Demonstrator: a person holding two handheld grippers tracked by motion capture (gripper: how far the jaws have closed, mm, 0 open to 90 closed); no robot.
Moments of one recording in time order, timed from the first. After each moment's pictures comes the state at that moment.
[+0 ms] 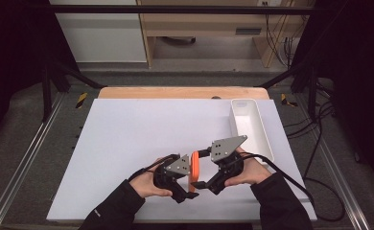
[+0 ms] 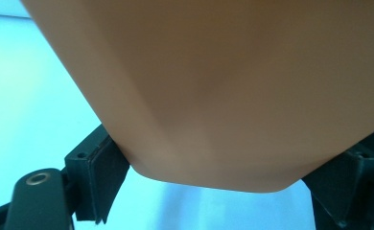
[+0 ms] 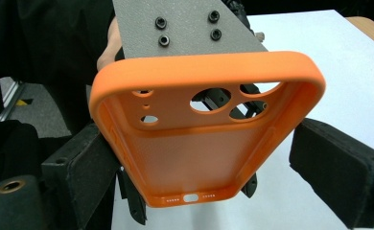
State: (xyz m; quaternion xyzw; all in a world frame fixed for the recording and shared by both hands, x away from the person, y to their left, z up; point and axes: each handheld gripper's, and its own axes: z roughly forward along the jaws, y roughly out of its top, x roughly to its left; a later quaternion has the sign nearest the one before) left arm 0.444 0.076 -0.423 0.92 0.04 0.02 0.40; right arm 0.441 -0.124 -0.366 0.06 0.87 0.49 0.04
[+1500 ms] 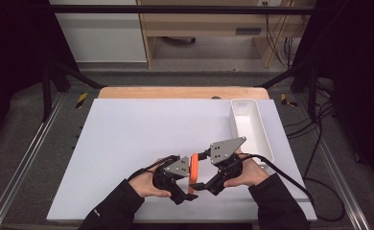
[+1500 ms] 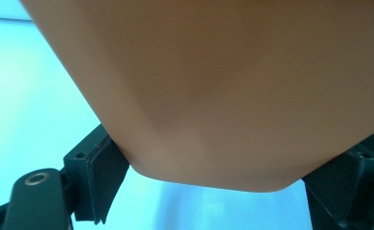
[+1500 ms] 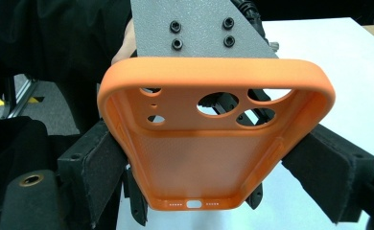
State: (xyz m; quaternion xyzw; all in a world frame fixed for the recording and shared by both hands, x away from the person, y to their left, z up) left arm 0.444 0.078 -0.426 0.92 0.02 0.01 0.40; right arm 0.440 -0.122 -0.370 0.03 0.87 0.50 0.02
